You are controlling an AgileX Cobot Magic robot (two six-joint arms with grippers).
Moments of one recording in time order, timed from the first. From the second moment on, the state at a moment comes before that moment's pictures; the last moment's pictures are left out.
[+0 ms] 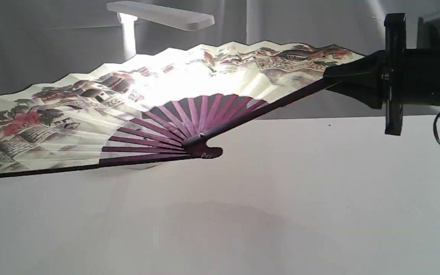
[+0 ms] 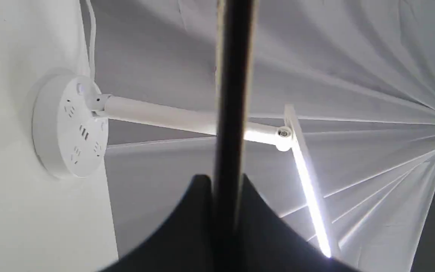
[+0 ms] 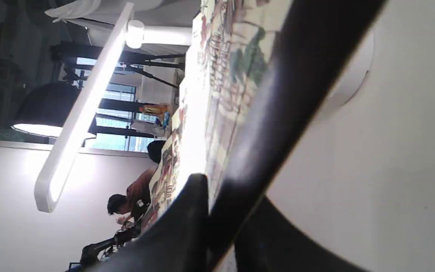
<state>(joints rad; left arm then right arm) -0.86 1.11 -0.35 -1.26 -1.02 -0.68 -0.18 1.81 -1.23 1.55 1.15 -0.67</state>
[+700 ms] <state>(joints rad) -0.86 1.11 -0.35 -1.27 -1.02 -0.63 -0.18 1.81 -1.23 1.53 1.13 -0.67</state>
